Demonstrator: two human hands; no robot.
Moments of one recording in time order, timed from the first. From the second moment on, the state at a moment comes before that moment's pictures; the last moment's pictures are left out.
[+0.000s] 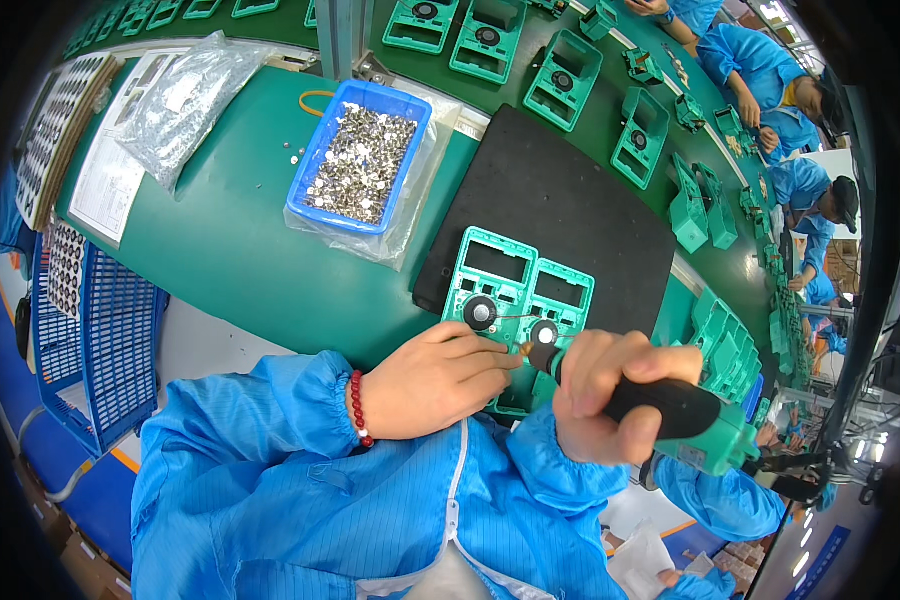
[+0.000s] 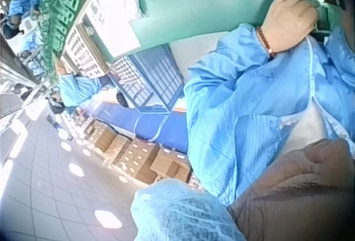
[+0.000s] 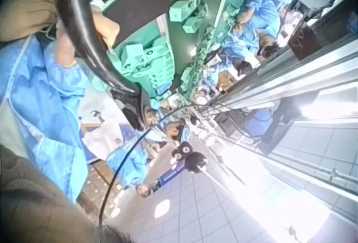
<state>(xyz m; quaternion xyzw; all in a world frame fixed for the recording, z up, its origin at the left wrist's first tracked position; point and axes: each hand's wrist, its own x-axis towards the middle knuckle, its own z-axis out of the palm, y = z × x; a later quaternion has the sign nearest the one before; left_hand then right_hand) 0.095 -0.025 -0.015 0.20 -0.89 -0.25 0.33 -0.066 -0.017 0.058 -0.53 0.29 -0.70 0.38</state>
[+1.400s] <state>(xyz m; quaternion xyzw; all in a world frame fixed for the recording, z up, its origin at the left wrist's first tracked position) 0.159 -0.125 0.008 0.46 -0.82 -0.14 0.32 -0.047 -0.041 0.054 -0.55 0.33 -0.69 0.33</state>
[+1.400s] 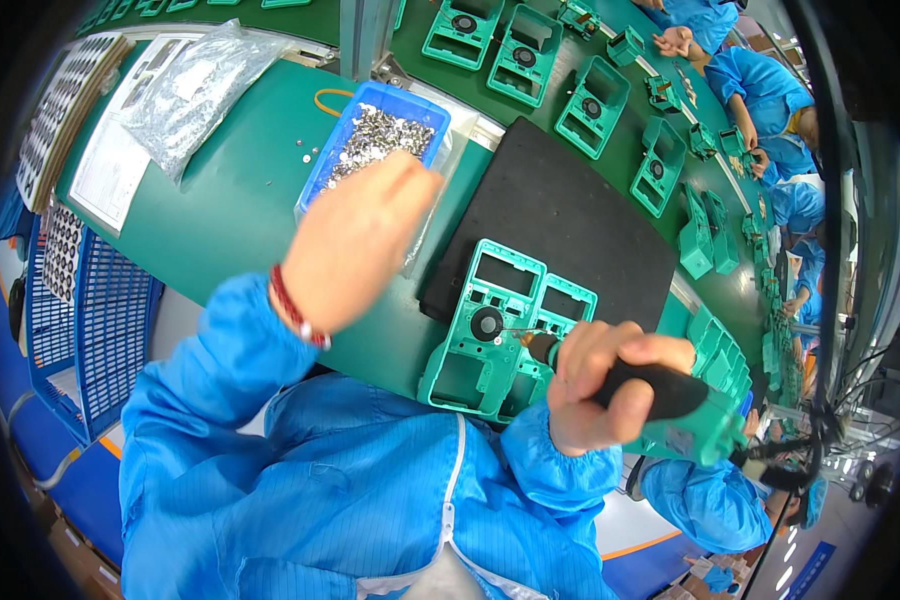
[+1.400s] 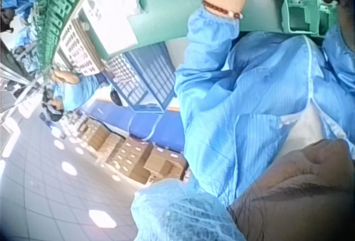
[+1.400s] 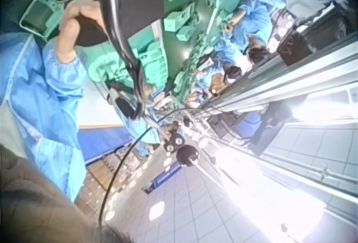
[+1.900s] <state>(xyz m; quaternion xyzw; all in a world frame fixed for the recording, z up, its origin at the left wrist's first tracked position) 0.178 -0.170 -0.007 0.47 -0.86 -0.08 0.17 -0.055 -0.056 0.029 -0.55 0.36 -0.66 0.36</state>
